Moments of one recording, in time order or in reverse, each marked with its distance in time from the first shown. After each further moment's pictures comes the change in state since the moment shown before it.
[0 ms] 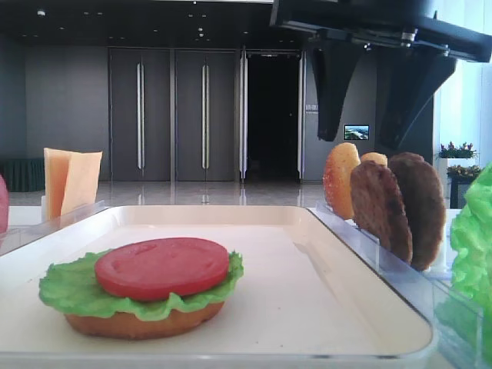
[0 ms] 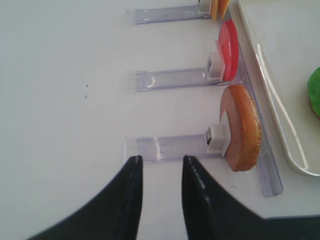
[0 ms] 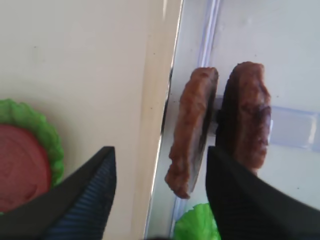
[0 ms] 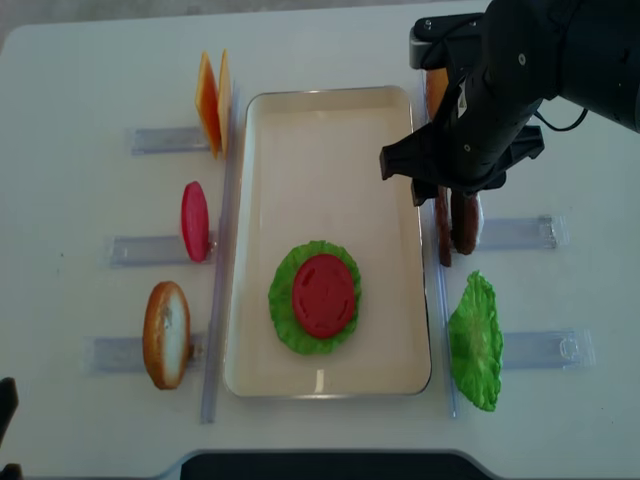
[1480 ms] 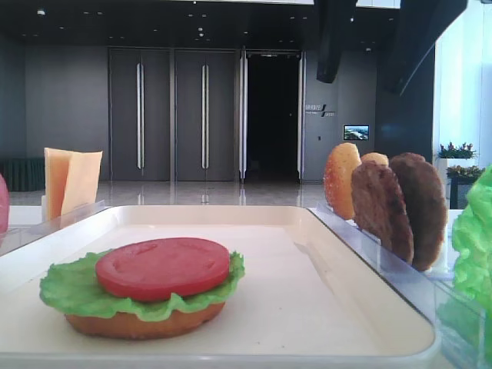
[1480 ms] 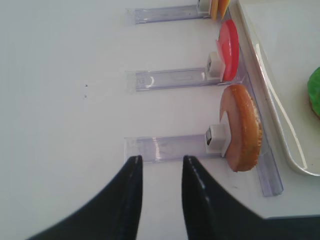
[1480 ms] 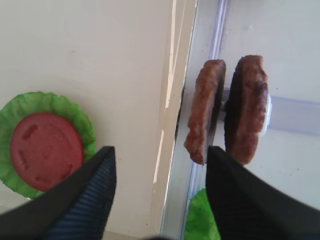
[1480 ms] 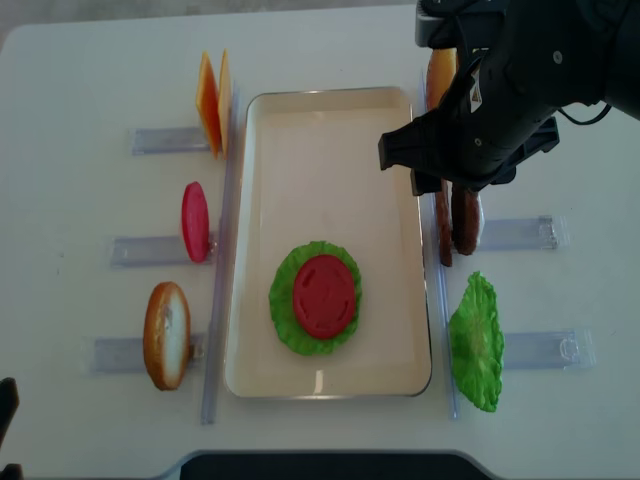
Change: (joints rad) left arm 0.000 0.002 0.000 0.000 0.000 0.000; right arm 0.057 -0.117 0.000 -0.039 0.042 0.087
